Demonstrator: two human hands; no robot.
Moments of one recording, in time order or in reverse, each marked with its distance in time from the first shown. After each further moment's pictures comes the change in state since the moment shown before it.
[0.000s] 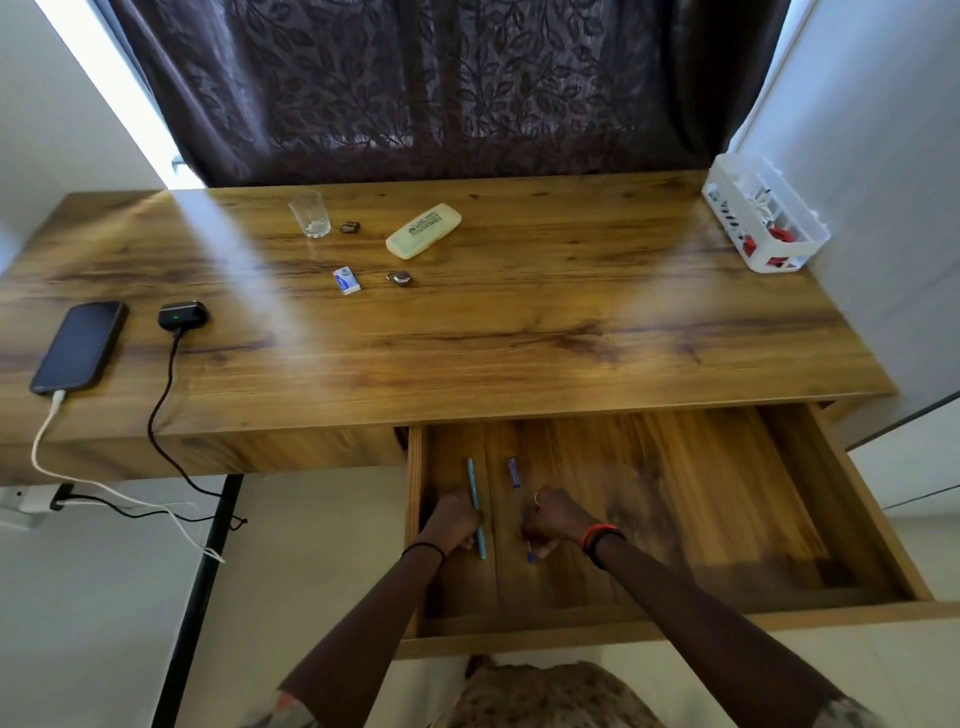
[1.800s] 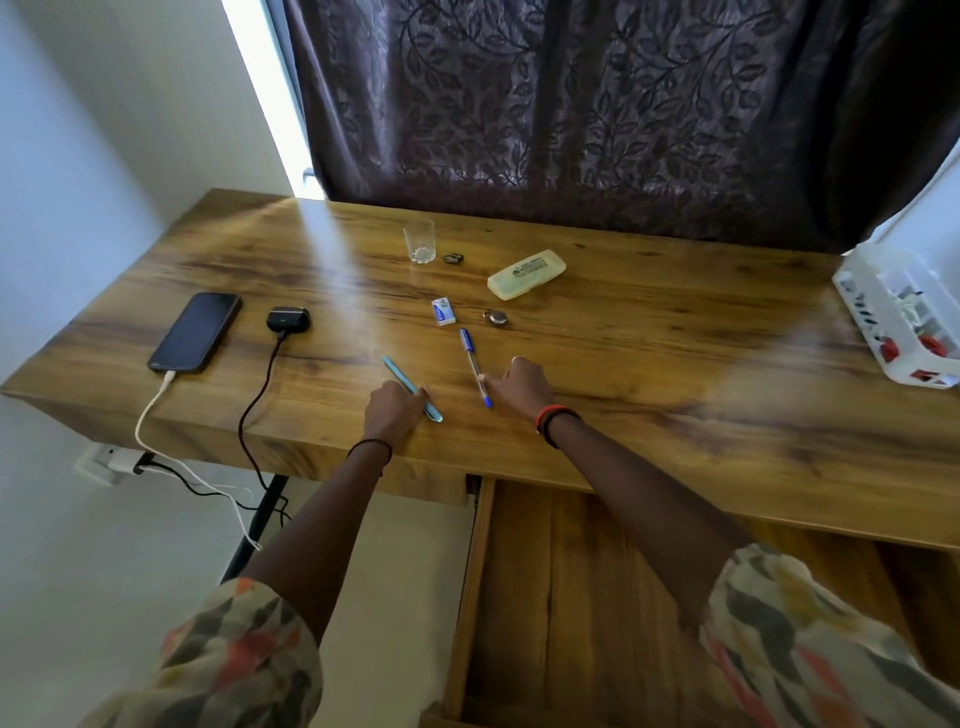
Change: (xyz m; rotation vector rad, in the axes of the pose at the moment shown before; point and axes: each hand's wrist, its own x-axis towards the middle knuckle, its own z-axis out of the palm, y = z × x) left_hand 0.038 0.001 -0.228 -0.219 0.678 0.026; right_hand 0.113 -0.233 -0.067 -0.095 0.452 -0.359
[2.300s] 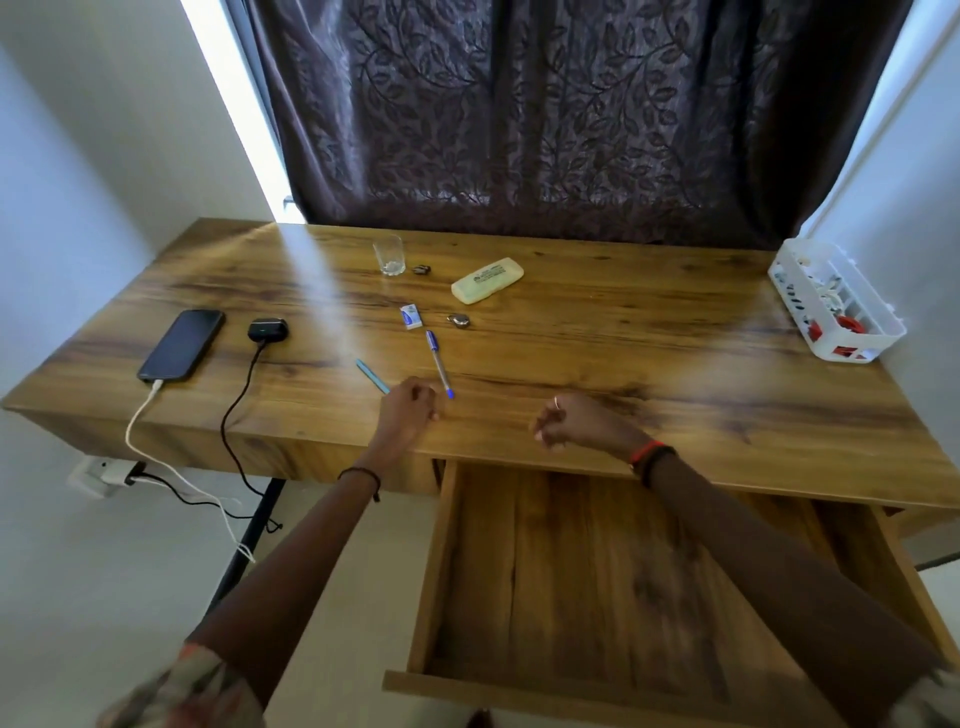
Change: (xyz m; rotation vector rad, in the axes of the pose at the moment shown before) left_hand -0.094 0.045 0.016 -0.223 -0.087 0.242; right_hand -0.123 0.089 -0.112 0.081 -0.325 -0.167
